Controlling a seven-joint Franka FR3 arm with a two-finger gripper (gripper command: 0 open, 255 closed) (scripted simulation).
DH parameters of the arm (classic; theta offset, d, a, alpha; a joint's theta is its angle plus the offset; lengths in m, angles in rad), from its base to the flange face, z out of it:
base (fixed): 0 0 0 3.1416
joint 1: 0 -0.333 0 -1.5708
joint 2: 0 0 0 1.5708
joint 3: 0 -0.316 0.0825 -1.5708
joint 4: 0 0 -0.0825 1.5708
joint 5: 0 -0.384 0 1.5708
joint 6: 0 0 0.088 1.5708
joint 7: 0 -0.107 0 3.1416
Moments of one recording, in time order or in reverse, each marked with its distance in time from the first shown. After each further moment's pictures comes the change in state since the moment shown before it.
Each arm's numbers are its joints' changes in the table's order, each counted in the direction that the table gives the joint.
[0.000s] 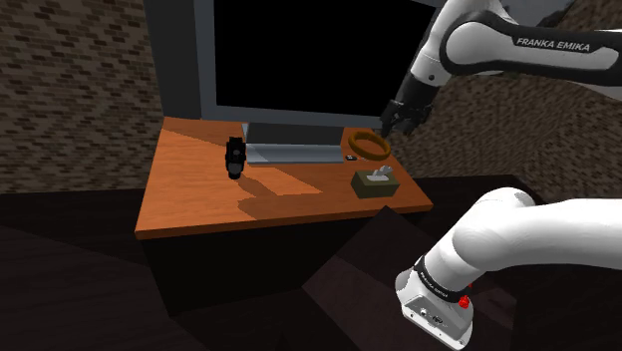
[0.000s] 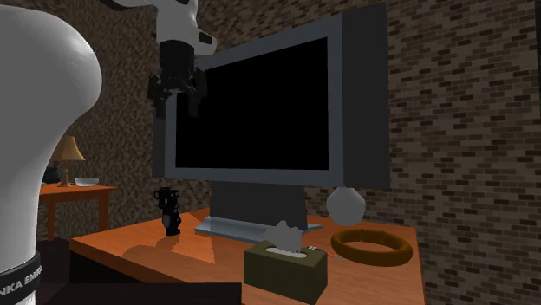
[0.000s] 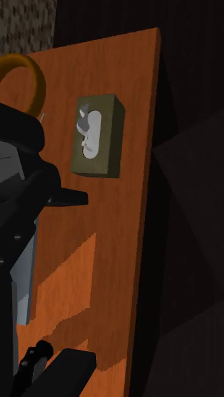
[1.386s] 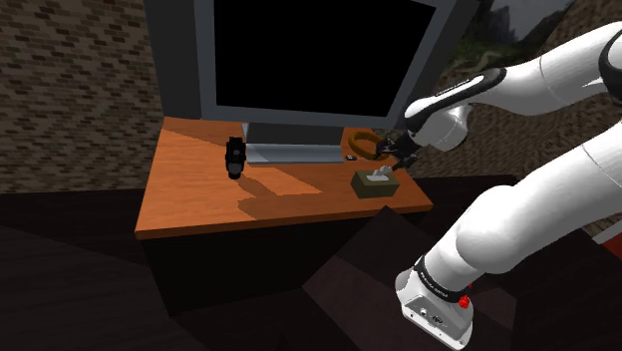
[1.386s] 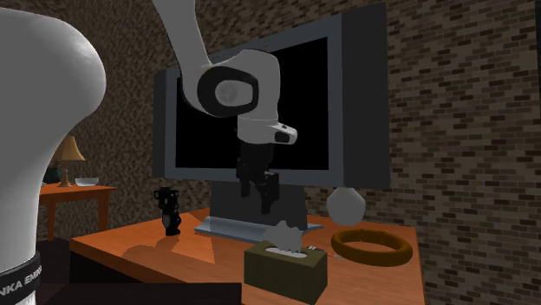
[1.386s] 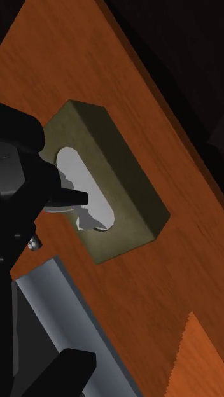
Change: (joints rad) arm -0.089 -0.558 0.593 -0.177 -0.371 -0.963 0.237
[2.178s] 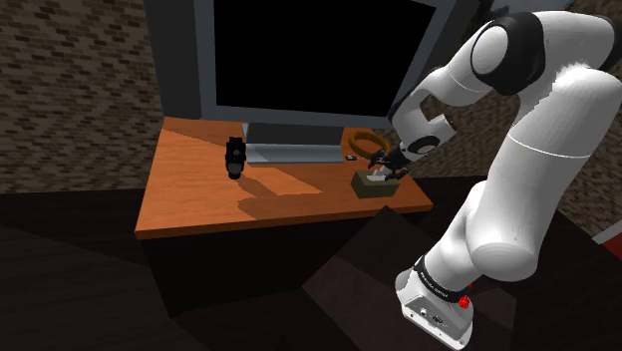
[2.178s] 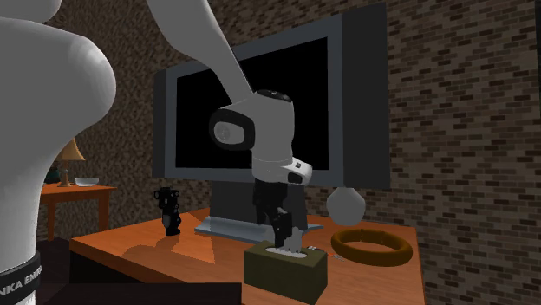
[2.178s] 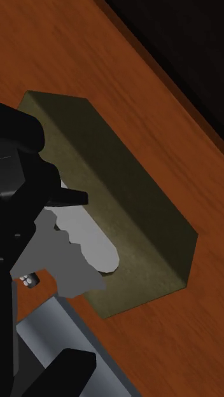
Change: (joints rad) arm -0.299 -0.492 0.224 0.202 -1.058 0.094 0.740
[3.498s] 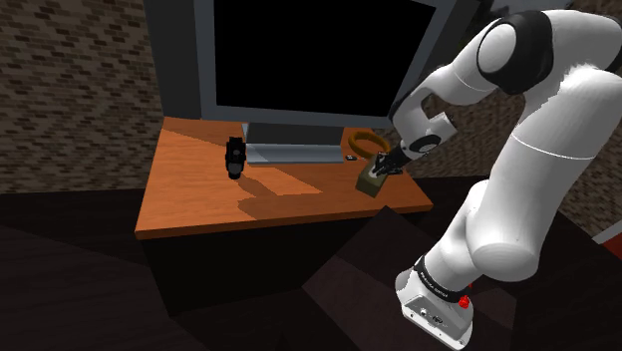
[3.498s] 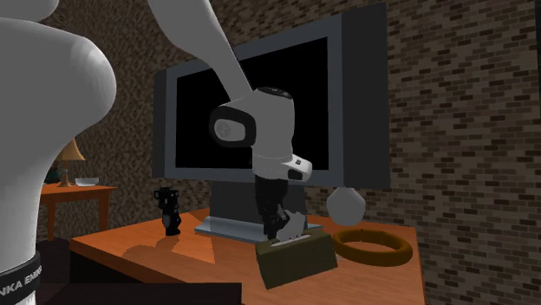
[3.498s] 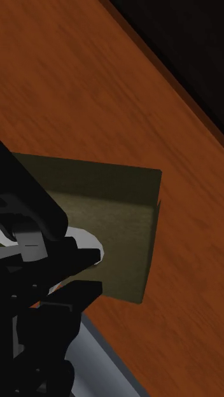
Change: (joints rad) arm -0.015 0.027 0.017 -0.004 0.041 -0.011 -0.035
